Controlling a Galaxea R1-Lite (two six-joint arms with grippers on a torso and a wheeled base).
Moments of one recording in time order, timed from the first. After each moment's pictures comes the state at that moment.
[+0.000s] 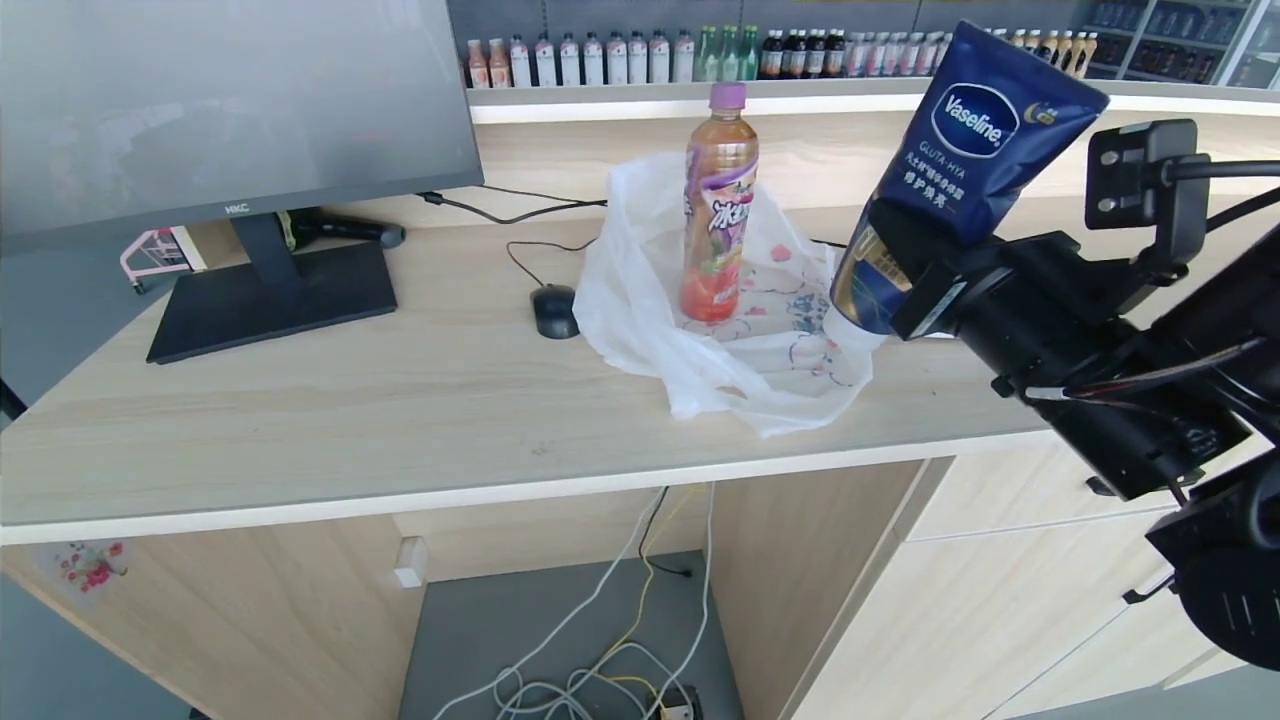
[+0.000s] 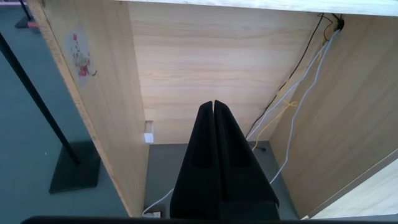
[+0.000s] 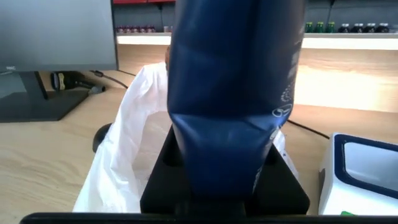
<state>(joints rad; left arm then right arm) 0.00 0.00 0.00 0.00 0.00 0.00 0.51 1.66 -0.75 -1.35 -0.06 -0.09</state>
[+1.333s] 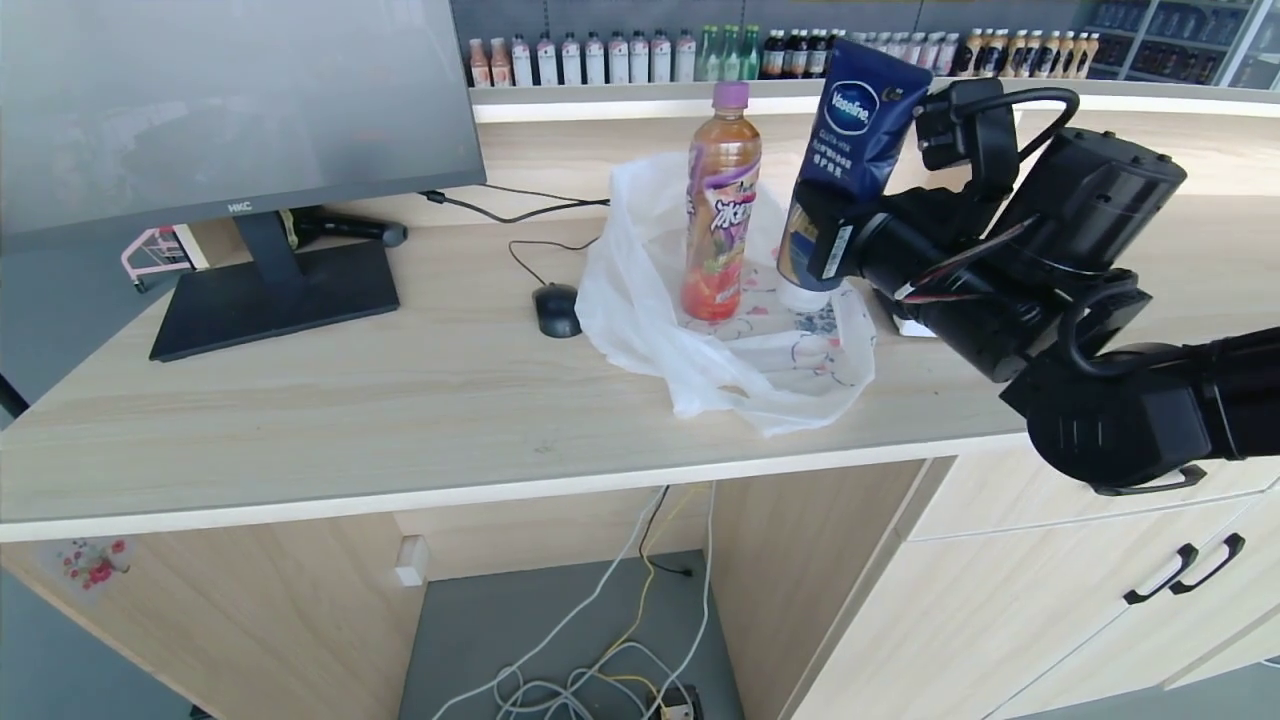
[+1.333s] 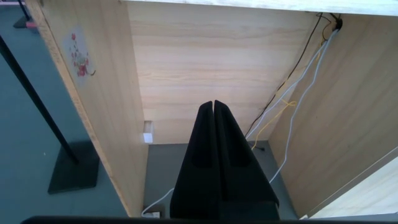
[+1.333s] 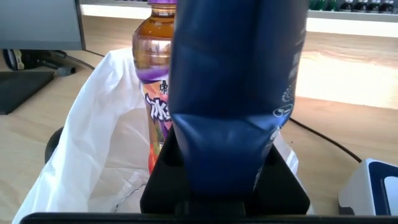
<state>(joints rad) 0.00 0.00 0.00 0.00 0.00 0.00 0.45 1.87 -1.19 -0.99 -0.06 -0.11</state>
